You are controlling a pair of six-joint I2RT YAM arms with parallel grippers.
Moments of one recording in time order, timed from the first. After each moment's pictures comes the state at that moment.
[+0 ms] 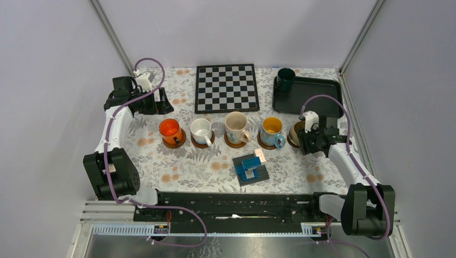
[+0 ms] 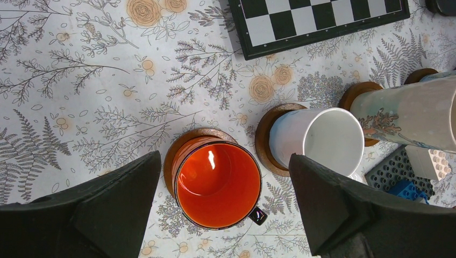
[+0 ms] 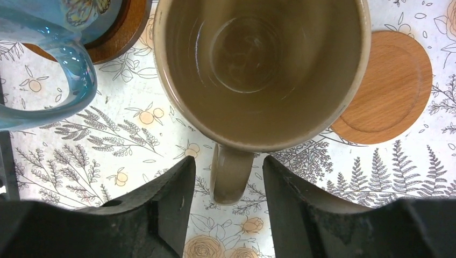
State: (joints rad) left arm 0.22 1.49 1.26 -0.61 0.56 0.12; right arm -0.03 1.16 0.65 -0.48 -0.20 -0.34
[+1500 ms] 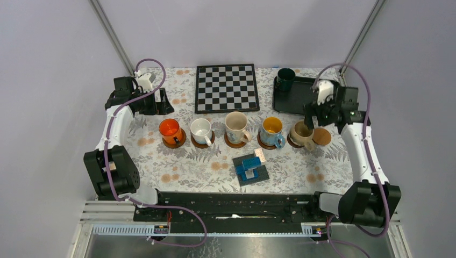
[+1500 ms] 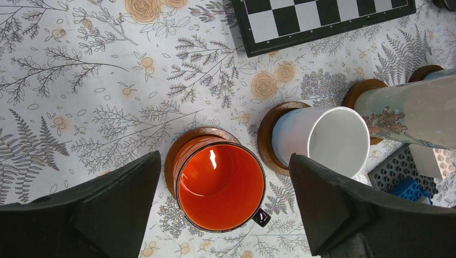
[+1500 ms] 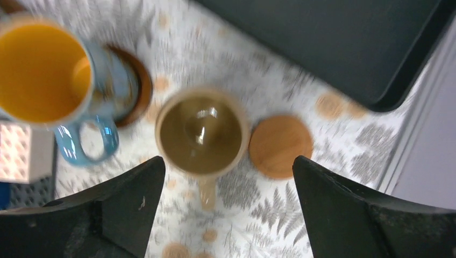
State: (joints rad) left arm 0.22 1.51 1.26 -0.61 0.56 0.13; right arm -0.12 1.21 1.02 -0.68 -0.29 -0.45
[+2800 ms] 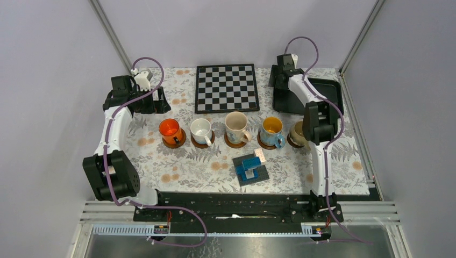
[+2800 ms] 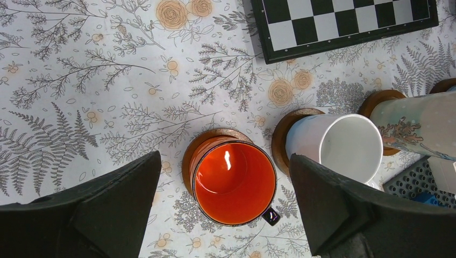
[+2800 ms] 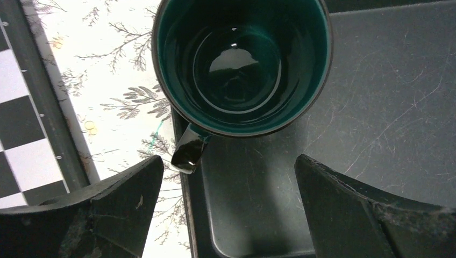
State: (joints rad) left arm 0.22 1.47 1.27 -0.61 0.48 0.13; right arm 0.20 2.36 2.05 -0.54 0.30 0.32
